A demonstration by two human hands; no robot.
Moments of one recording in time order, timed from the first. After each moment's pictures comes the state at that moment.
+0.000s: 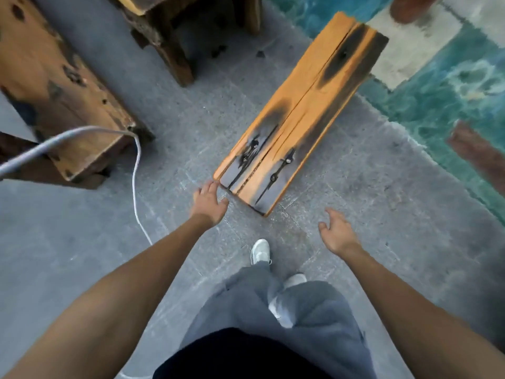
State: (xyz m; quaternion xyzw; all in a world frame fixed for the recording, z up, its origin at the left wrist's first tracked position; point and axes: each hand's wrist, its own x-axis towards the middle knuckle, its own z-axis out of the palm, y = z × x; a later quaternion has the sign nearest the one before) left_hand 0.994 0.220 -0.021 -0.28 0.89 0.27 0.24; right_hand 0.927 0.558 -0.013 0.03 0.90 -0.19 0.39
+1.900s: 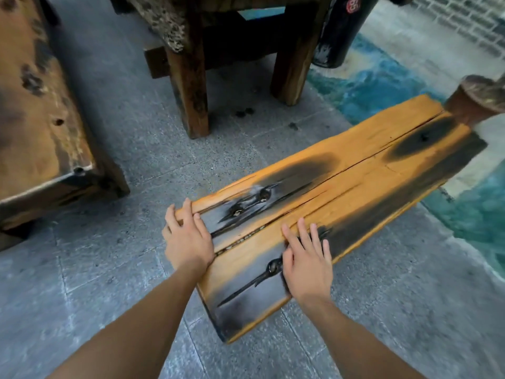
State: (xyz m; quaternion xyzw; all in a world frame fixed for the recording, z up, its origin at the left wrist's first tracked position) left_hand 0.810 0.046 -0.353 -0.50 0.82 0.27 -0.06; right_hand 0.732 0.271 -0.346 -0.21 0.97 -0.07 0.11
